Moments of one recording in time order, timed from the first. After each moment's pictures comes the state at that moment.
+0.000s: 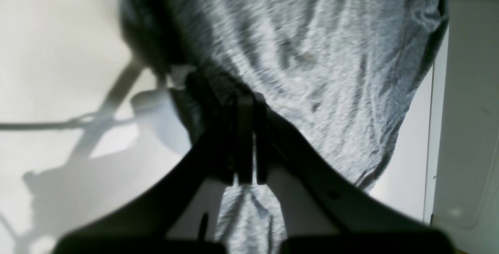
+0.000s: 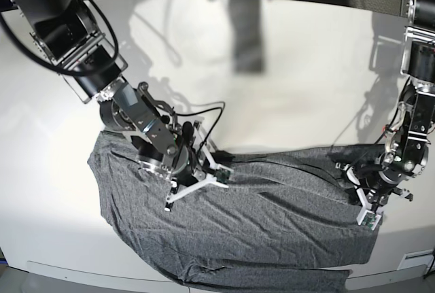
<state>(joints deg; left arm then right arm) -23.4 -25.4 15.4 66.8 -10.7 -12.8 28.7 29.6 16.5 -43.8 66.6 -13.3 22.4 -33.4</state>
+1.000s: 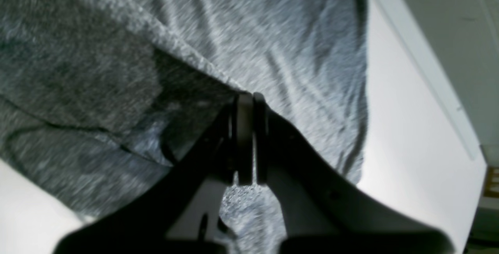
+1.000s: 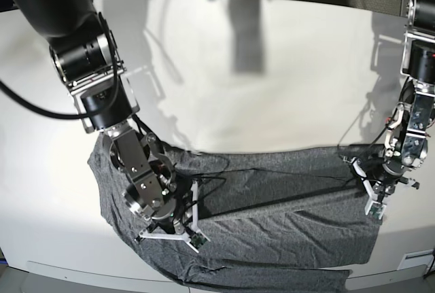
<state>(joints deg) -23.8 -25.3 15.4 59.3 -7.7 -8.9 26.9 36.4 8.7 -25.3 54.3 -12.0 16.3 -31.4</state>
